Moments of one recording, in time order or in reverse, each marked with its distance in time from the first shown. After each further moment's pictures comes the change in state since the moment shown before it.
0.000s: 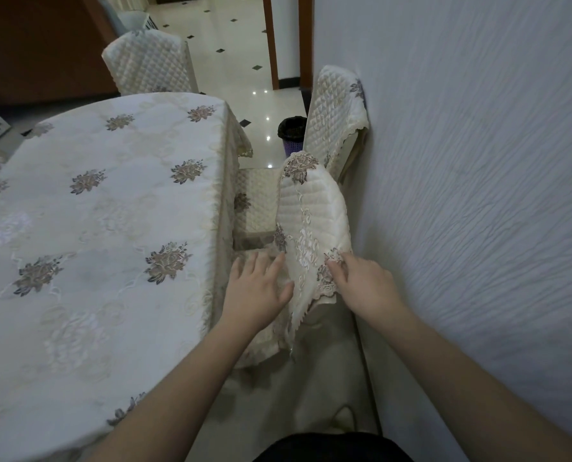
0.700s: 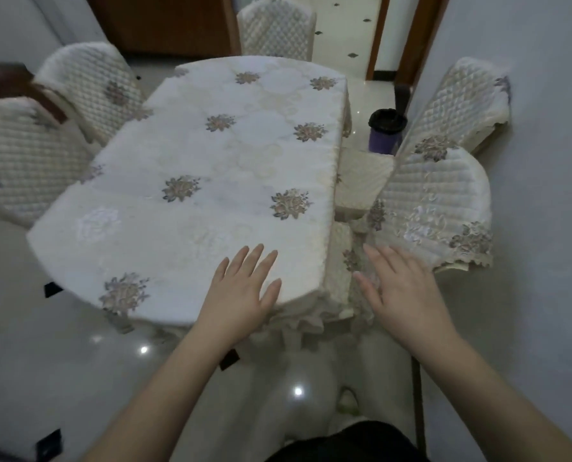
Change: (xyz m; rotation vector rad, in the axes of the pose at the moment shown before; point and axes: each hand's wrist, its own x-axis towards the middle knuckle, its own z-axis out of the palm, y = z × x) left_hand -0.254 -0.194 -0.053 -0.215 -0.064 -0.262; right_hand -0.163 -0.203 0.027 -0.167 0.082 -0.398
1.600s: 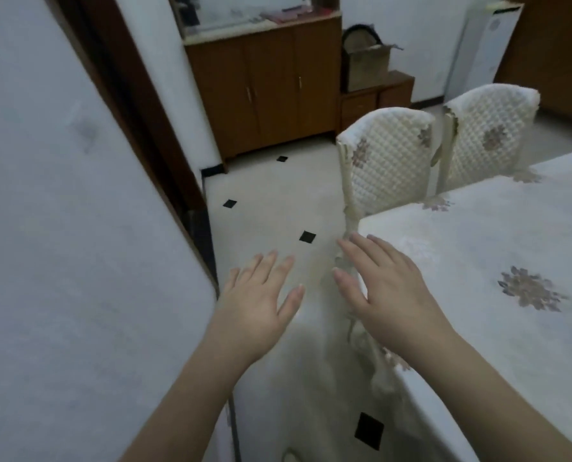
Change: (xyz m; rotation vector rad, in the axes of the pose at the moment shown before) left_hand -0.247 -0.297 -0.123 -0.027 0.335 -1.009; right_hand 0.079 -0.517 0.017 0.286 -0.188 -1.130
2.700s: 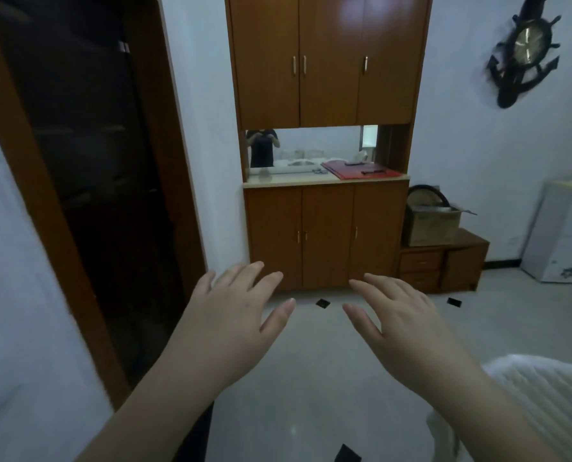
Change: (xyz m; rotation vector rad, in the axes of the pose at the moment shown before) left_hand 0.528 -0.197 -0.211 0.257 0.340 -0.136; right_hand 0.637 -0.004 -0.043 -0.101 0.091 -0.211
